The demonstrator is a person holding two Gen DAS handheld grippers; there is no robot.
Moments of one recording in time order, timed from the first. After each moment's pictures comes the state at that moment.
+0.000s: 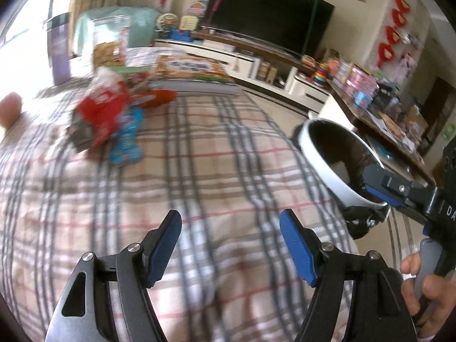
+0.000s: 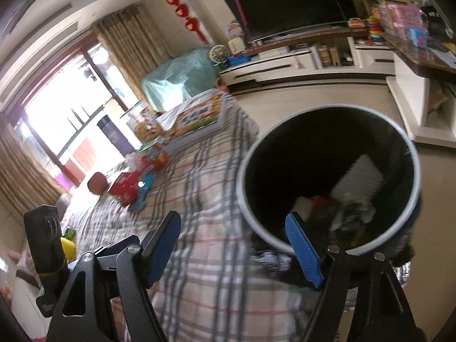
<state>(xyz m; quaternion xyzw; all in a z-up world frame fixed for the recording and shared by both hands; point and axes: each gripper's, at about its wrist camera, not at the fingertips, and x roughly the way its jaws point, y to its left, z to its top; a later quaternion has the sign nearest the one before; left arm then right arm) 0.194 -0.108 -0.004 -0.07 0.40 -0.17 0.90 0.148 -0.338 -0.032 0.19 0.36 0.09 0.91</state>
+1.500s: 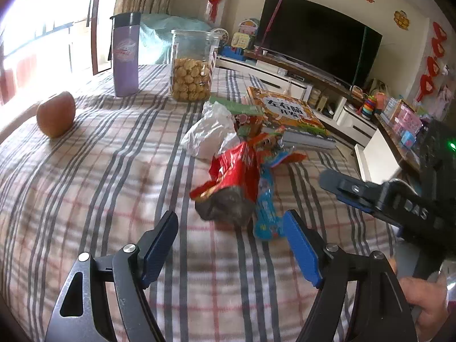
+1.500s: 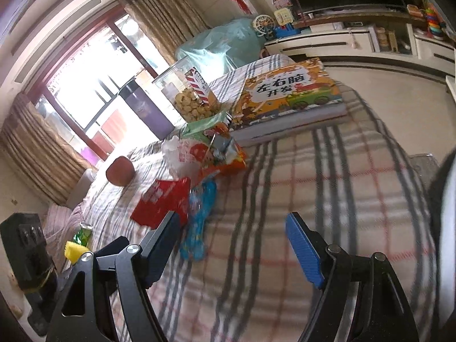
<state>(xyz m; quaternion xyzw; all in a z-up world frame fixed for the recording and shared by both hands) 0.275 -0.006 0.001 -0.08 0.38 -0.07 0.92 0.292 -0.210 -0.062 0.19 0.41 0.19 0.87</state>
